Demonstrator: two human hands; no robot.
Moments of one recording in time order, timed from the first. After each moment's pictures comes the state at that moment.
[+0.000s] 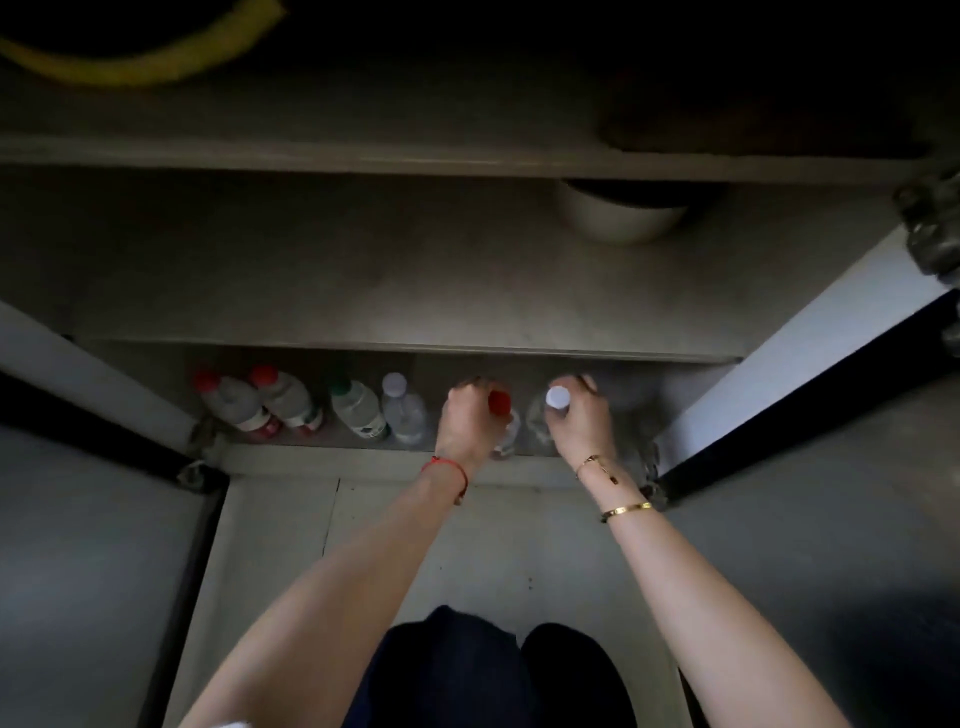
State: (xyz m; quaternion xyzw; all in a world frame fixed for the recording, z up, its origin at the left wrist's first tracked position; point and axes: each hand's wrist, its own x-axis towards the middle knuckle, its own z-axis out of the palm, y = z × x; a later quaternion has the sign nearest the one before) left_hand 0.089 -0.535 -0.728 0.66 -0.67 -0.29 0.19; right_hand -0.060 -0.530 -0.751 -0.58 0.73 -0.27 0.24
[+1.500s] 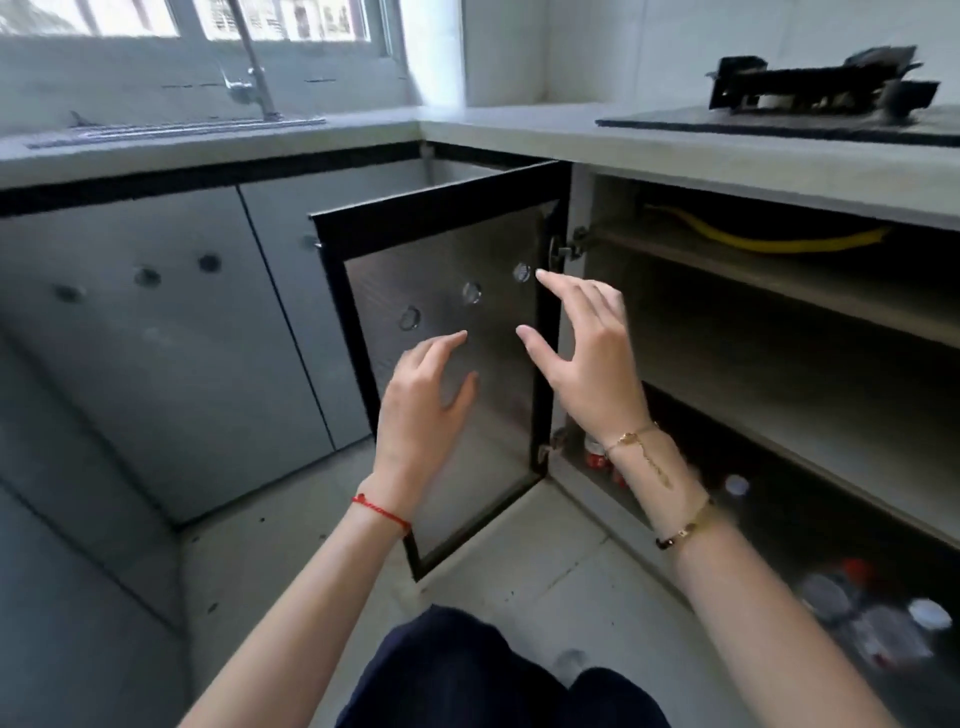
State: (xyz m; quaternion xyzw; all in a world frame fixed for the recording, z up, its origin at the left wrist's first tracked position) left_hand 0.352 -0.177 -0.526 0.77 -0.43 0.20 0.43; right_hand 0.241 -0.320 -0.484 -0.85 0.13 -0.48 0.16
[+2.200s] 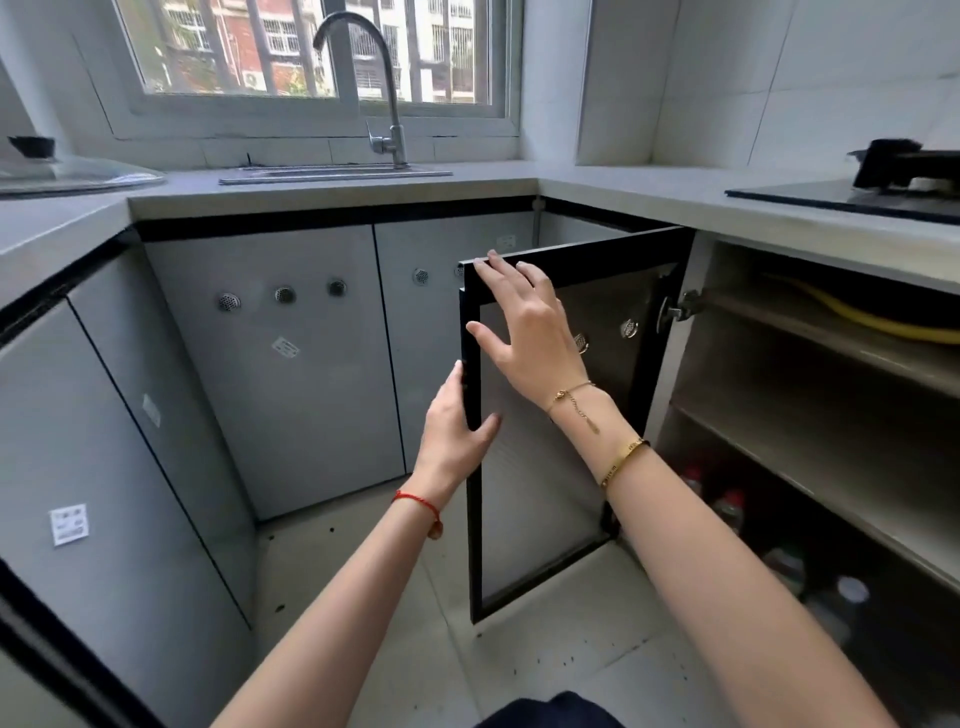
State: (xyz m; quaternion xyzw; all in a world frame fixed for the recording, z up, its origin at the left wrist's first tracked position) left_hand 0.434 -0.133 -0.532 0.81 -0.30 0.06 0.49; right_hand 0.388 -0.241 -0.436 -0.90 0.01 -0.41 0.13
